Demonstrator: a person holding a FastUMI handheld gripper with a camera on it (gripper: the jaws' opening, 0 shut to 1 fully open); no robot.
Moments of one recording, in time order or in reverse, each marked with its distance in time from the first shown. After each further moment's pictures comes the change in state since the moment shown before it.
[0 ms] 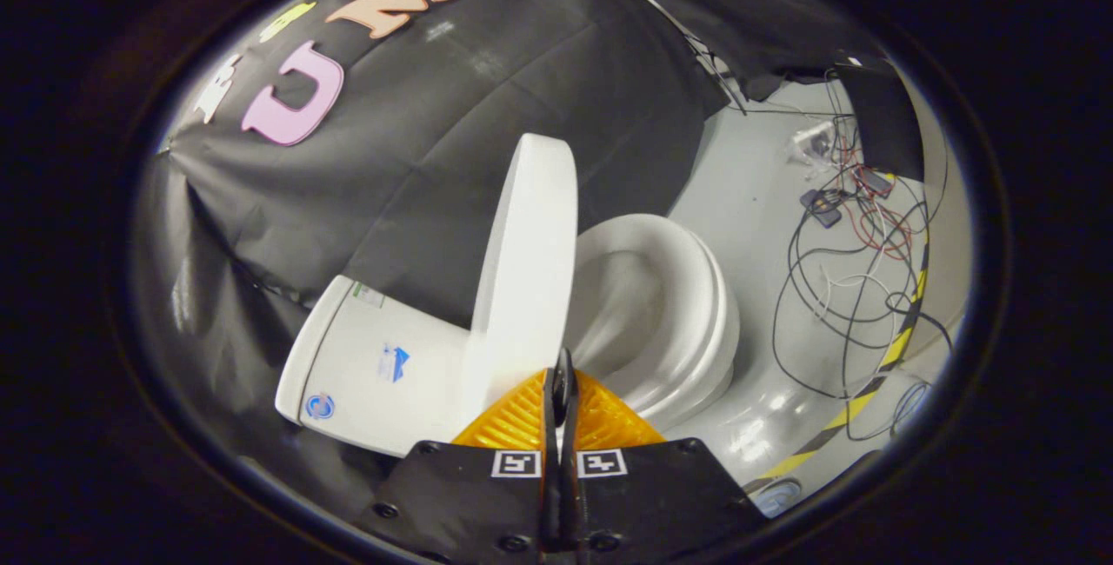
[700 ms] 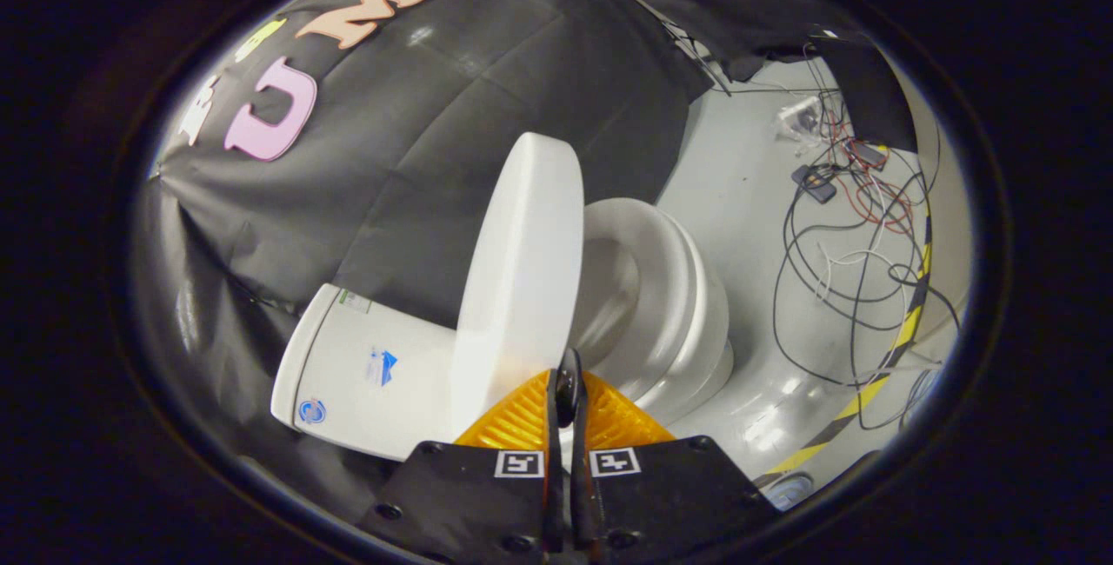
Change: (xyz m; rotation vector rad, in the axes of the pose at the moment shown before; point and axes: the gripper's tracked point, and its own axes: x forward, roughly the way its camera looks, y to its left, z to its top) arm 0.016 -0.036 -0.008 0.048 0.020 -0.013
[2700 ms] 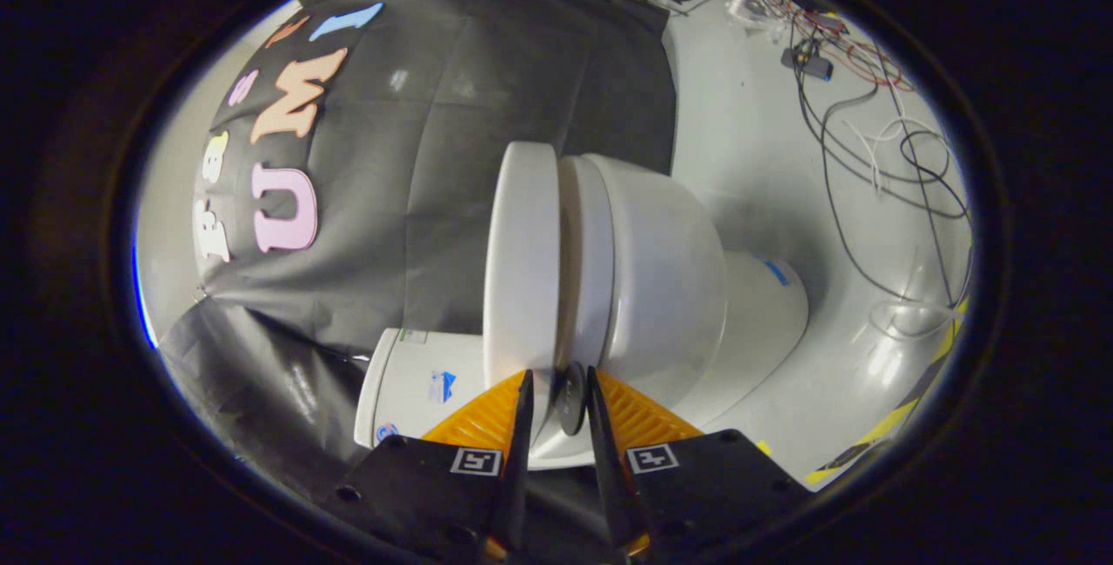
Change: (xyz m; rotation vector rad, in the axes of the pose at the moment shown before) arm 0.046 -0.070 -0.048 0.394 0.133 0.320
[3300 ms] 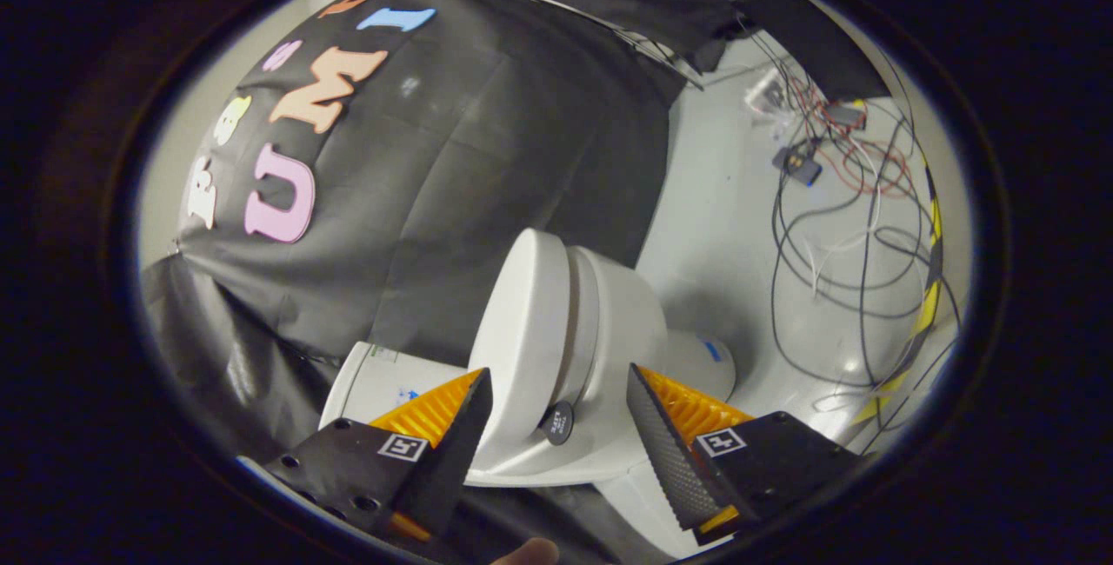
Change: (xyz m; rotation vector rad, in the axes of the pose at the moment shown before) arm -0.060 0.017 0.060 -0.146 -0.179 -0.119
